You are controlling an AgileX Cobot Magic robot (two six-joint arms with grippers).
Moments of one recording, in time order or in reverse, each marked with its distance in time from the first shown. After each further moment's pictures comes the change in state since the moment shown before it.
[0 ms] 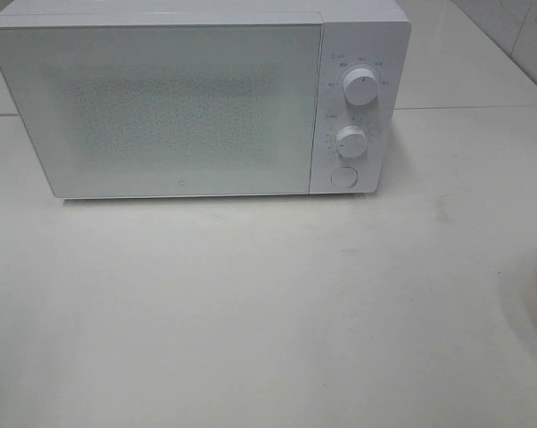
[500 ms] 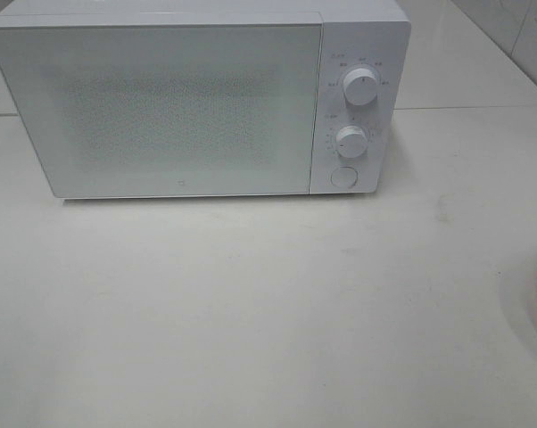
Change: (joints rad) left arm 0.000 -0.202 0.003 0.001 -0.002 -0.002; right arm 0.000 0.000 0.000 0.000 0.000 0.000
